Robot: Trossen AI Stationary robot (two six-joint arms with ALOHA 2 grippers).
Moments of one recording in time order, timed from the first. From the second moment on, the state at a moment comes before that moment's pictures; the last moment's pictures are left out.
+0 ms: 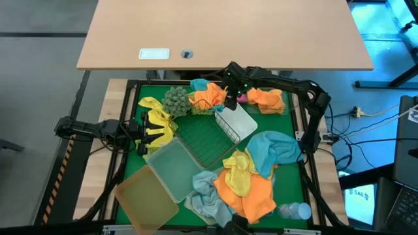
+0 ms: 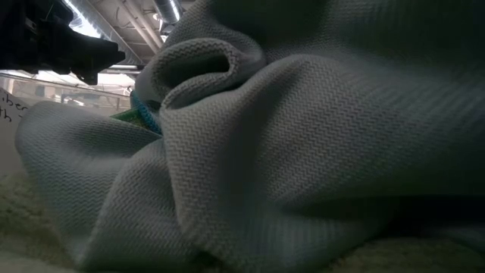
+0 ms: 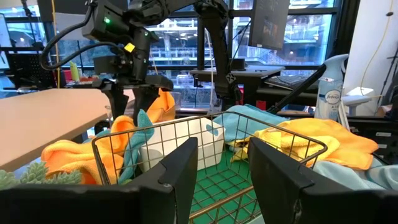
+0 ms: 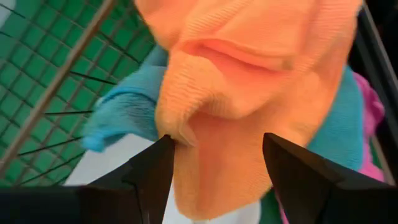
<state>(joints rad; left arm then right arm) -0.16 0.00 0.01 0.08 -0.30 0.01 -0.56 1.88 1.52 -0.77 -0.25 -0.23</state>
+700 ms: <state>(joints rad) -0.16 0.00 0.01 0.08 -0.30 0.01 -0.56 1.89 1.52 -0.77 -0.20 -0.32</state>
